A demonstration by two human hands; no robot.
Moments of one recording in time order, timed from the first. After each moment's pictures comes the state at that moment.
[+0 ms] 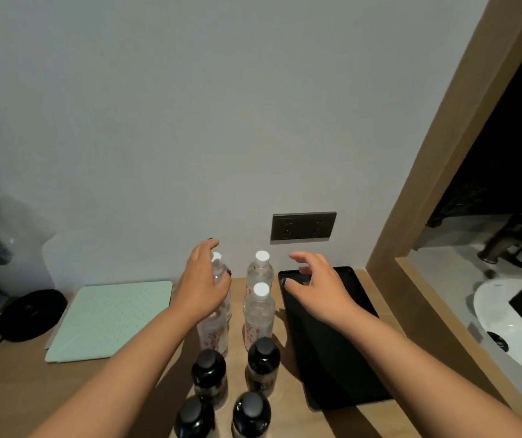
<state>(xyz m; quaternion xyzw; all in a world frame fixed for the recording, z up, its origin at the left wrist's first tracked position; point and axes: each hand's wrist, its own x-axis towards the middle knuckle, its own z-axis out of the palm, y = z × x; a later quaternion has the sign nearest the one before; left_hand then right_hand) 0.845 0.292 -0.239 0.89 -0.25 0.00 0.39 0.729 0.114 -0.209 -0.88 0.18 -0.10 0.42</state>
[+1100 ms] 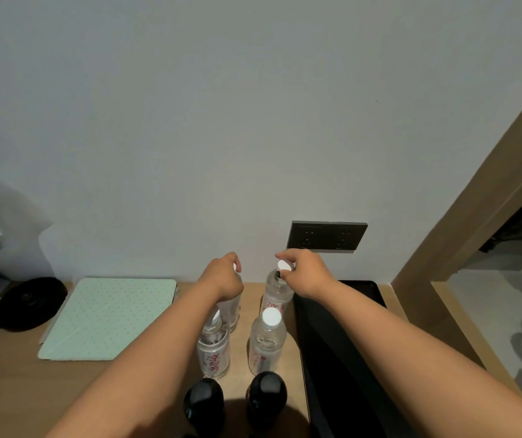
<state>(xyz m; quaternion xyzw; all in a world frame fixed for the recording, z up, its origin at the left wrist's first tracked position) 0.933 0.237 -0.269 0.93 -0.15 -0.21 0.26 0.862 0.072 -0.254 -0.93 0.15 0.02 0.34</state>
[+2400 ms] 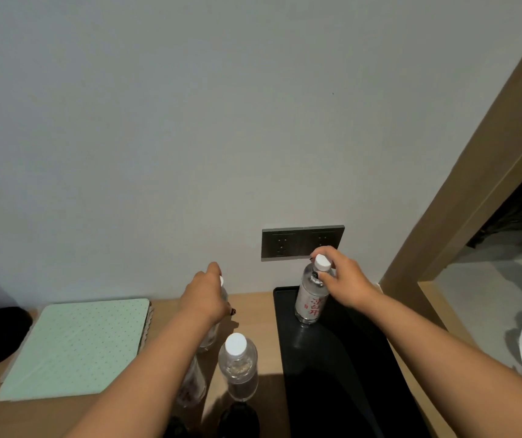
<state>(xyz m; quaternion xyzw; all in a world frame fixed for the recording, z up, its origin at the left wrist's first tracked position) 0.930 0.194 -0.284 0.96 -0.14 -0.15 0.19 0.836 -0.055 -0.284 -0.90 0.14 -0.06 0.41</state>
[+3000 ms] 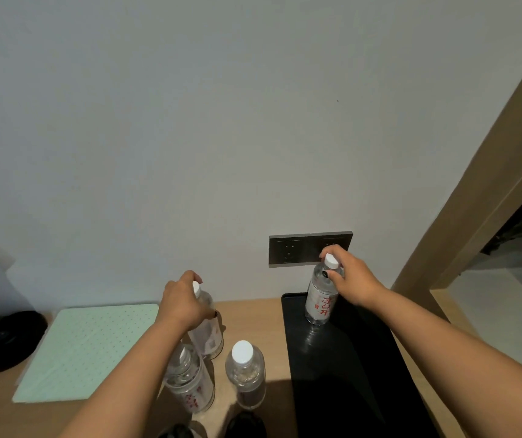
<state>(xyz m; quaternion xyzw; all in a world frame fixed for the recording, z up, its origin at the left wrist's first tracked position) 0.945 0.233 -0.282 0.95 -0.05 -0.13 0.29 0.849 -0.065 -0.280 -0.92 0.14 -0.04 0.37</state>
